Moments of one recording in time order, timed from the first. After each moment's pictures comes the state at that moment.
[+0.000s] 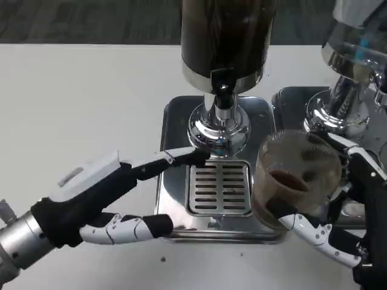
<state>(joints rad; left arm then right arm) -0.11 0.55 -0.01 0.45 -0.01 -1.05 -0.65 0.42 -0.08 0.07 -0.15 -0.46 -0.58 -0.36</state>
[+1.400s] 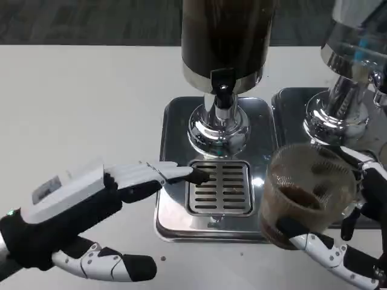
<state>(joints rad) 0.03 0.71 -0.01 0.23 -0.09 -1.09 -0.63 0.58 -0.05 0.05 -0.29 -0.44 -0.59 -0.29</state>
